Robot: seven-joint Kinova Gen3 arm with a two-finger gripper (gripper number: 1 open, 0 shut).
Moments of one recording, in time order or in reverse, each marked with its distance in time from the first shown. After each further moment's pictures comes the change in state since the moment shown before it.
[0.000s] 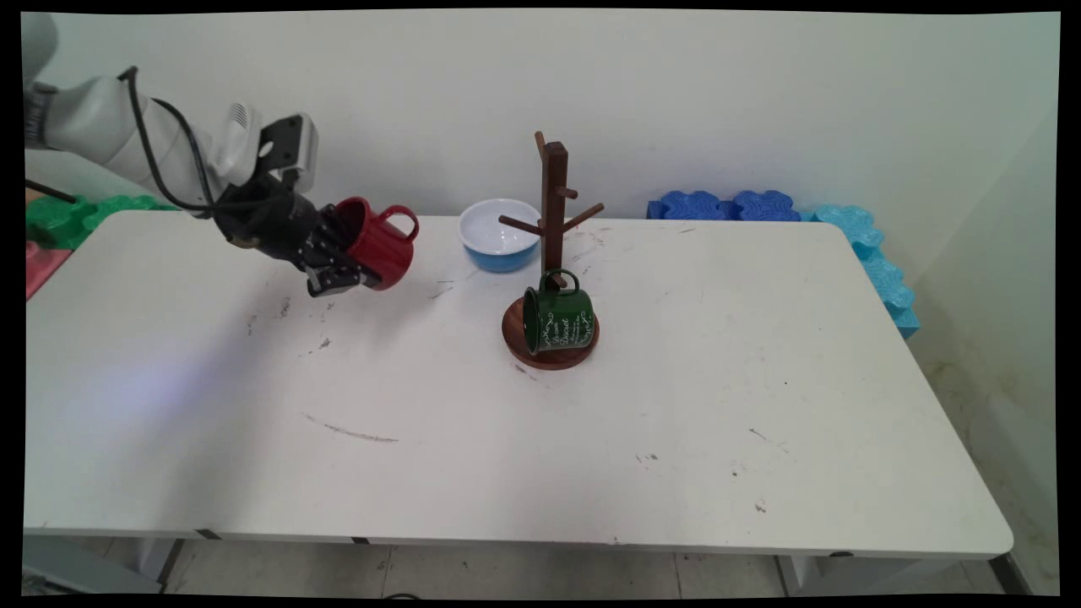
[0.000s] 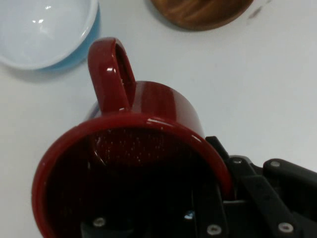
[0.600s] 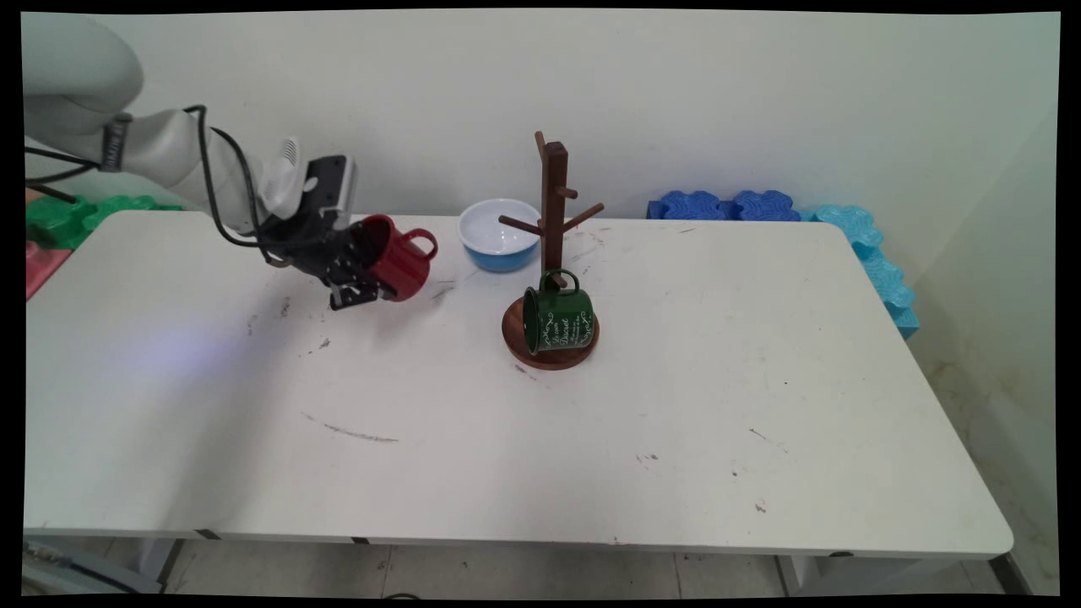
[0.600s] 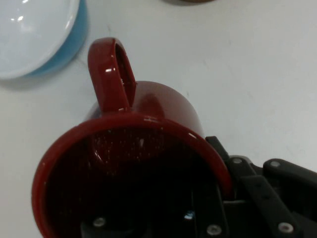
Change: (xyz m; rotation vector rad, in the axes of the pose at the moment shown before) arm -0.001 -0.012 0.051 -0.010 -0.064 0.141
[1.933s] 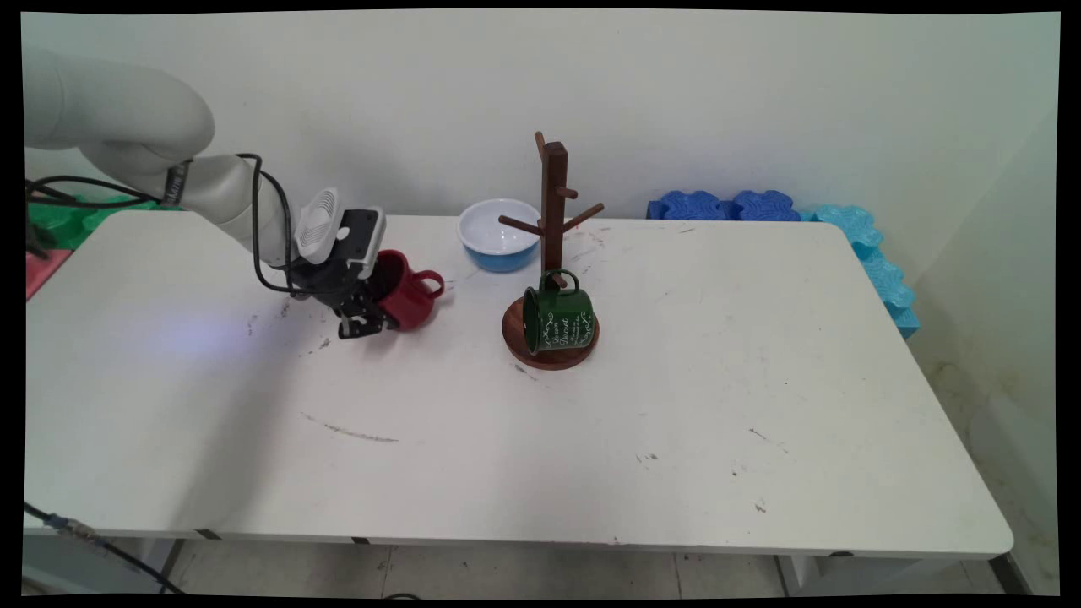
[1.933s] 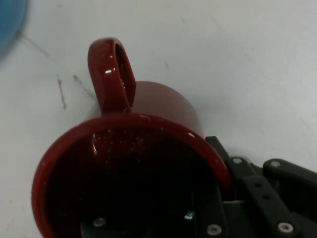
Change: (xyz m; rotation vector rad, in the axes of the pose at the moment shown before) arm -0.010 0.003 0.055 -0.055 -0.101 0.116
